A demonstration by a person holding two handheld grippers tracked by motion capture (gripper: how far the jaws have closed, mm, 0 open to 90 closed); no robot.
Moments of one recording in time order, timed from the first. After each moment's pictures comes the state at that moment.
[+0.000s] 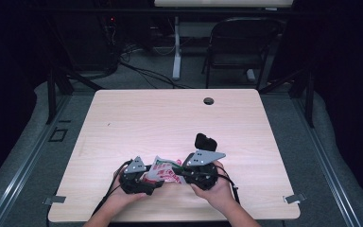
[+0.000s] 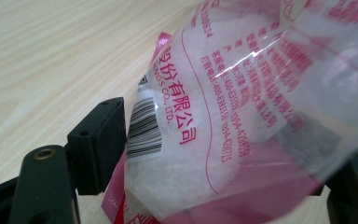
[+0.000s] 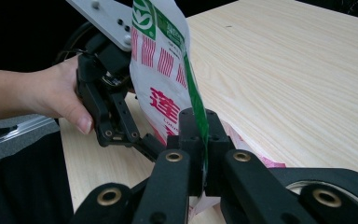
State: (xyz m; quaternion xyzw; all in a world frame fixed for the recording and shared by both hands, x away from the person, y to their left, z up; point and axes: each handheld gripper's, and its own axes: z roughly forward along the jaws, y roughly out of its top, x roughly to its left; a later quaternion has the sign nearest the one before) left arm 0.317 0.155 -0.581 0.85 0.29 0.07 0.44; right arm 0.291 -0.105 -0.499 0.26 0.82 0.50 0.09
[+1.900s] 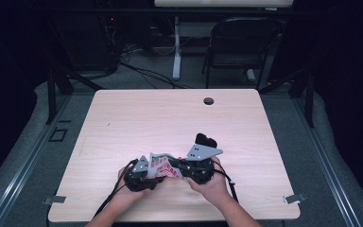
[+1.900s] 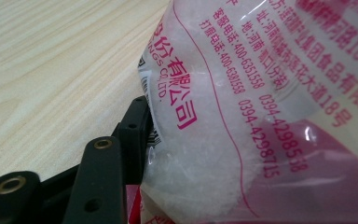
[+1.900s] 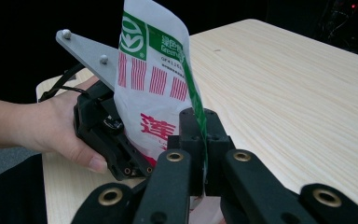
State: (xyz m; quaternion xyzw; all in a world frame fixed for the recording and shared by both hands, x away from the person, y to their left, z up) left arm 0.322 0.143 -0.586 0.87 0.29 0.10 0.40; right arm 0.301 -0.095 -0.491 0.25 0.80 0.53 0.13
